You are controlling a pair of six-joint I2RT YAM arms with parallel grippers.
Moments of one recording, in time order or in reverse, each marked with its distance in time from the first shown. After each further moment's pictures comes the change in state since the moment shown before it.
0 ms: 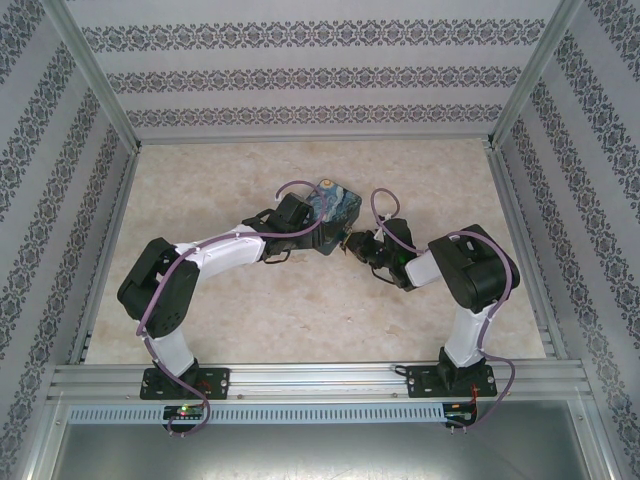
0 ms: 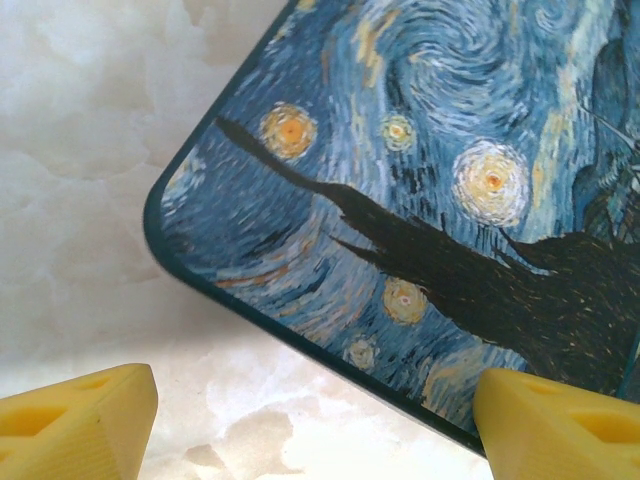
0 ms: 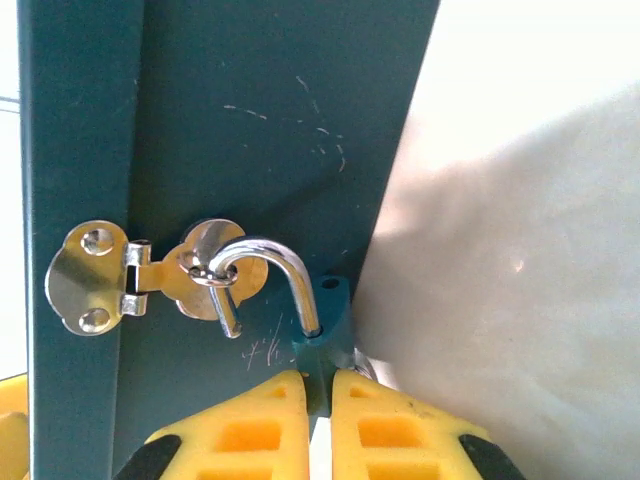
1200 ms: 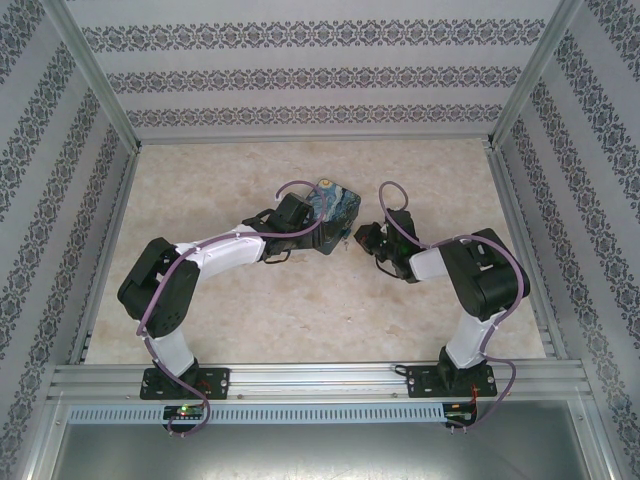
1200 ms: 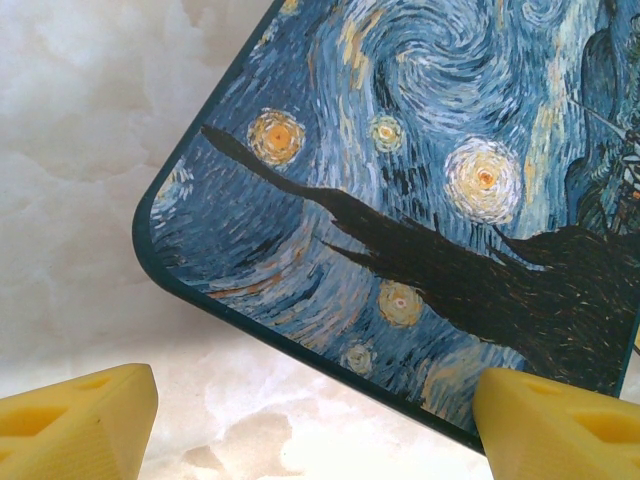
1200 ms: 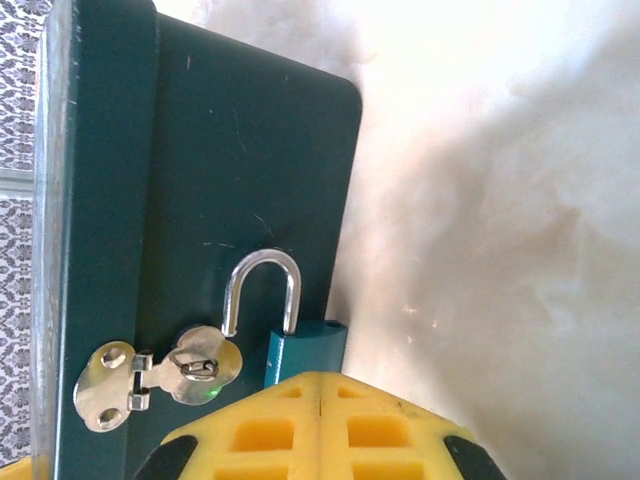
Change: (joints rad) left arm 0.000 0.002 0.000 0.003 0.000 0.000; right arm -0.030 -0.079 0.045 -0.178 0.119 -0.004
